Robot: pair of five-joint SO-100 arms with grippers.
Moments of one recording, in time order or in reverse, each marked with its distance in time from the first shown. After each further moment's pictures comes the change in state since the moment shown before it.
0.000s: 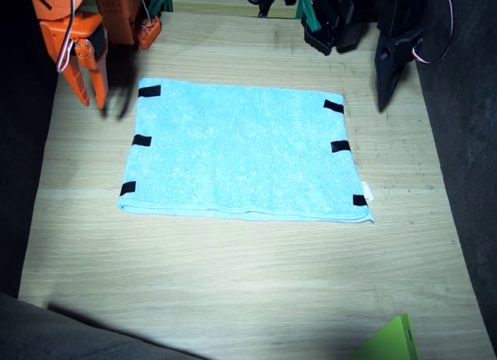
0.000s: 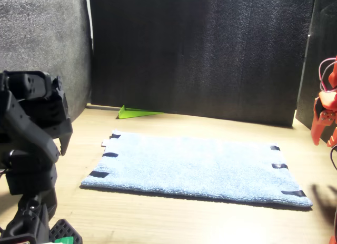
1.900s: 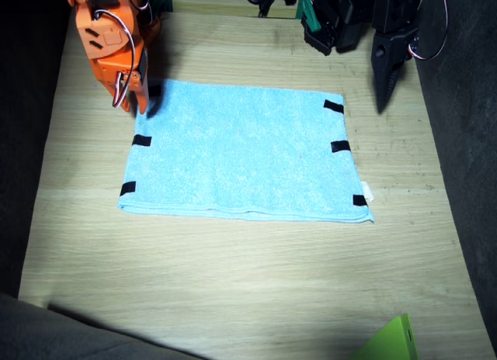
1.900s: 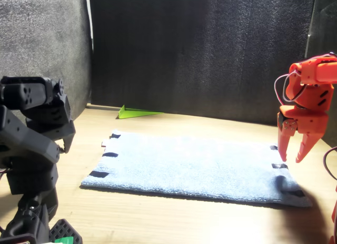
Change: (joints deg) arm 0 -1.1 8.4 6.3 -4.0 -0.1; arm 1 13.0 -13.3 -4.8 4.3 10.4
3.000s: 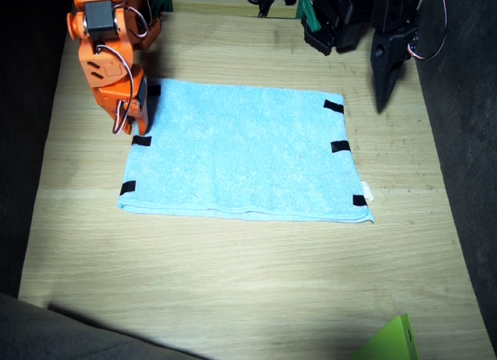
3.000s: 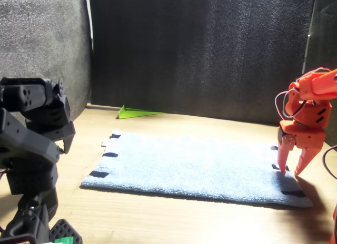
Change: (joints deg) arm 0 0.0 1.1 0.5 -0.1 0.0; arm 1 -3.3 -9.7 4.0 -13.5 -1.8
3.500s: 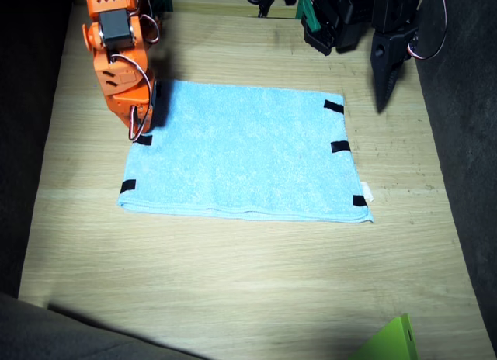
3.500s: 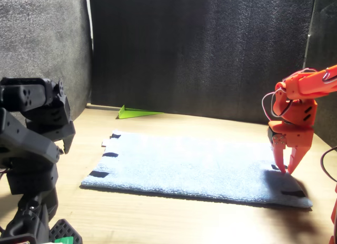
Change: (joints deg) arm 0 0.0 0.0 0.0 0.0 0.0; arm 1 4.9 -5.4 -8.6 7.9 0.1
